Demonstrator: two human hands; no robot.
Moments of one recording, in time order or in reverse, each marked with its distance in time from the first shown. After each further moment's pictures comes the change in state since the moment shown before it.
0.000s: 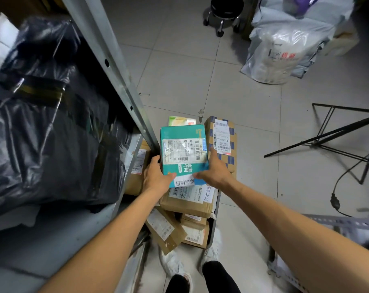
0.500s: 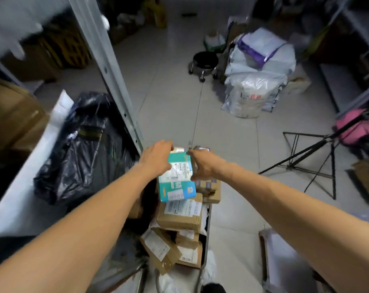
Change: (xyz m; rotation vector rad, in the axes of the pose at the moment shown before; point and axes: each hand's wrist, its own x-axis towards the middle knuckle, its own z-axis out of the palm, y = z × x) left_hand -0.088 0.146 -0.089 0.876 0.004 0.641; right_hand -0.101 -0.119 -0.080 -0.823 -0.026 -0.339
